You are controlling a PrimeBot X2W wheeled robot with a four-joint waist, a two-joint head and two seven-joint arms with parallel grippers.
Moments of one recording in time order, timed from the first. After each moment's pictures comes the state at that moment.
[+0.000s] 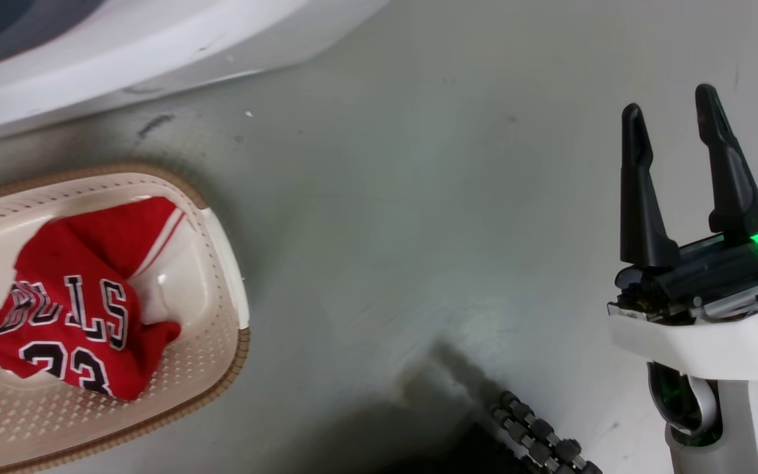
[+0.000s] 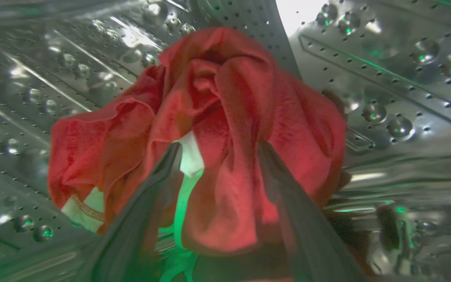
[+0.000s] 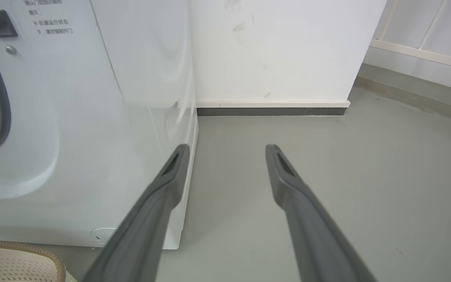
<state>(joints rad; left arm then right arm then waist) -1.64 0.56 -0.35 0.97 -0.14 -0.13 0.70 -0.28 -0.05 0.11 -0.24 0.19 0.13 -0.26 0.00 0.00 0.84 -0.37</state>
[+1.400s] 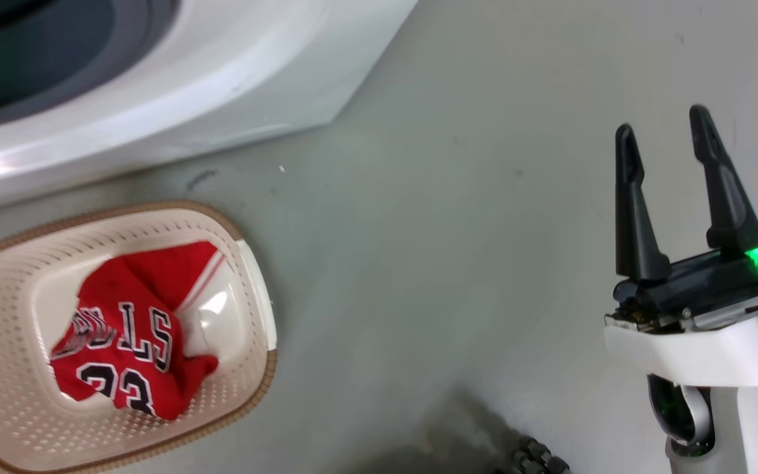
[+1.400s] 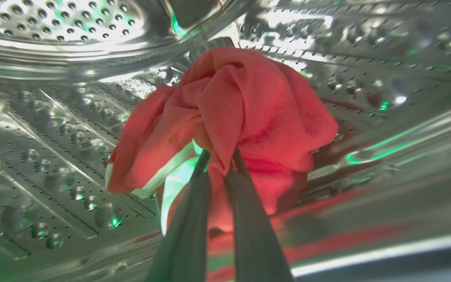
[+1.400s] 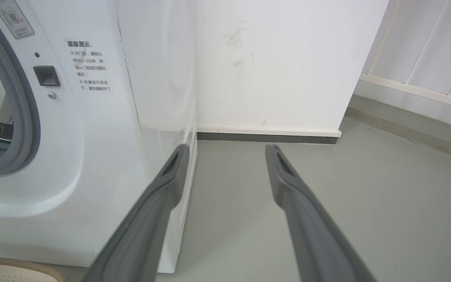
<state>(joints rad) -1.46 0.57 -0.51 1.06 -0.35 -0.13 0.25 -0.26 -0.05 0.10 -0.23 0.13 0.13 -0.26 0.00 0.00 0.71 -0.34</state>
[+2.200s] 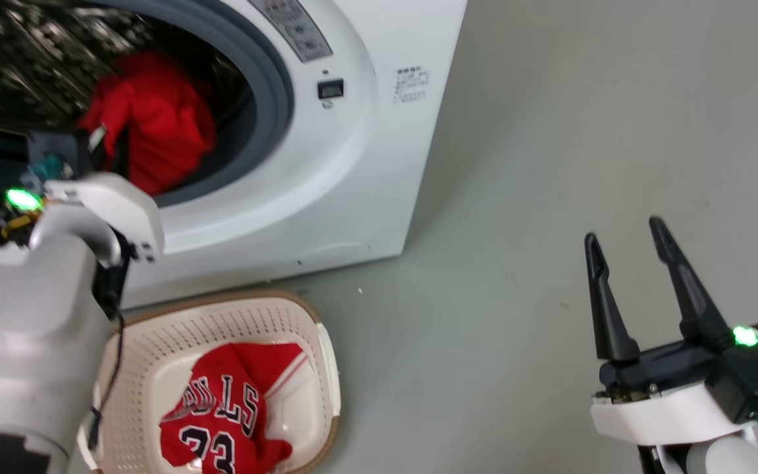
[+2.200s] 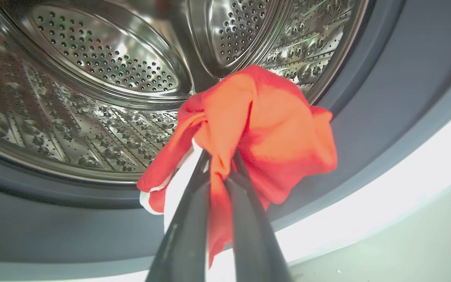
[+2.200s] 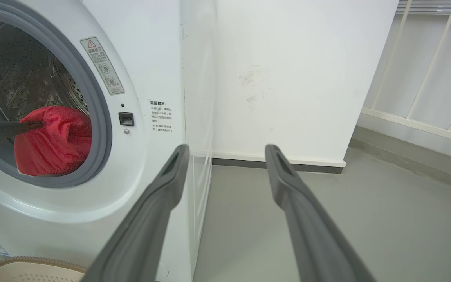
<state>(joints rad) -0.89 0.41 -0.45 0.99 -0.47 -0.03 -0.26 -0.06 -0.05 0.09 -0.17 0.02 0.13 -0.26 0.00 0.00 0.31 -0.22</state>
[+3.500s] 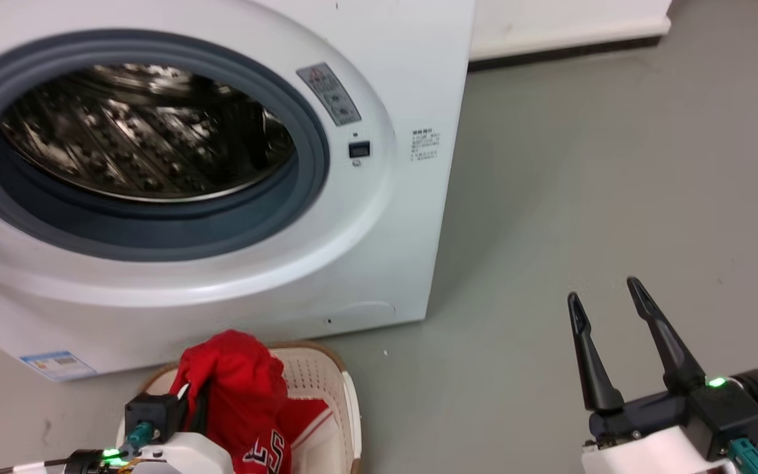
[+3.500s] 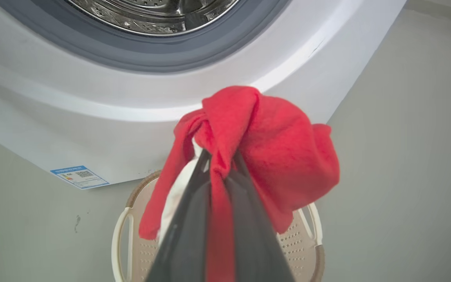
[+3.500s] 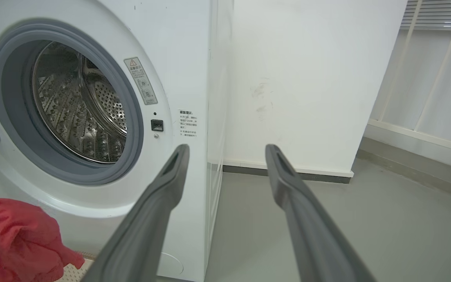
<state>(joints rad) -0.12 0.34 -0.37 0.46 -0.44 0.12 -0.24 0.07 -0.05 0.10 -0.13 -0.02 0.13 -0.26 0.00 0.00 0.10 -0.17</state>
